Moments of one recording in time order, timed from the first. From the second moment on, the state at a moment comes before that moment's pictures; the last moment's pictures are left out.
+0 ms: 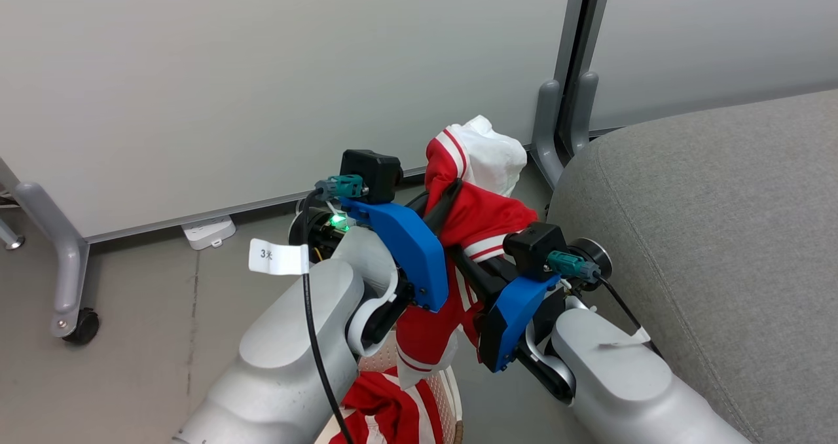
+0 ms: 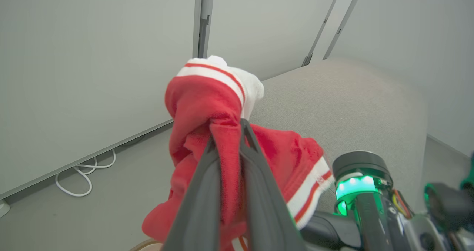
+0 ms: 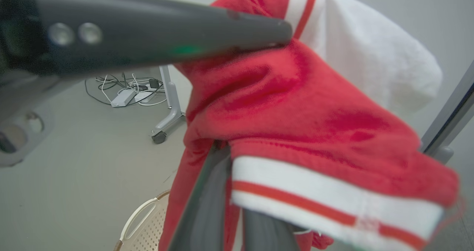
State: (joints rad) left arm -0.72 0.06 -0.77 0.60 -0.81 -0.08 0.10; right arm -0.69 -0.06 0.76 0.83 0.48 0.13 -0.26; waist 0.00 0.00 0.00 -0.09
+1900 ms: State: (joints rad) left arm -0.18 0.22 -0.46 0.30 -0.49 -0.09 -0.26; right arm -0.63 -0.08 0.62 0.73 0.37 0.13 -0.26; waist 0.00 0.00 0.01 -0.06
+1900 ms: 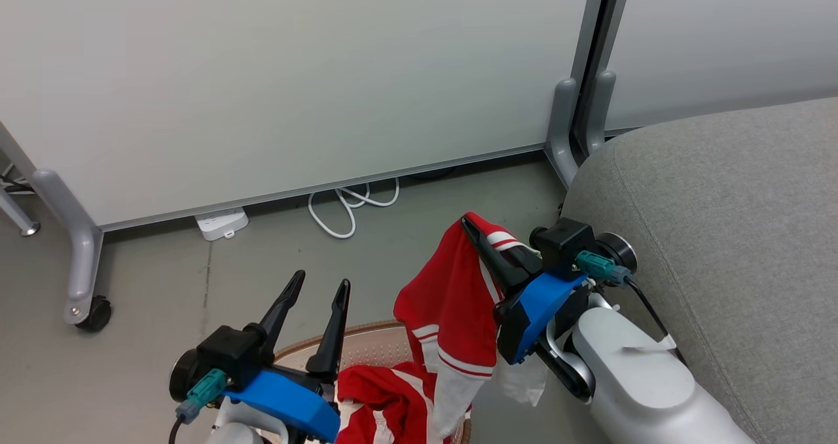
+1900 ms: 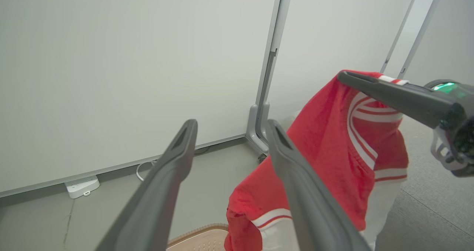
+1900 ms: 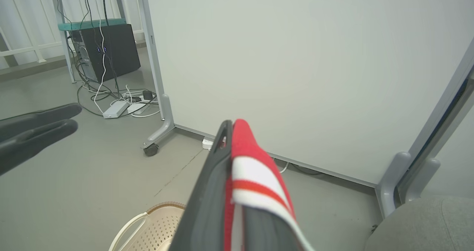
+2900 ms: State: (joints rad) left arm -0.13 0.15 -0.34 0.30 -0.37 -0.13 -0.26; right arm -0.63 -0.09 0.62 0.70 0.37 0.13 -0.25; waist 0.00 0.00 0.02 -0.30
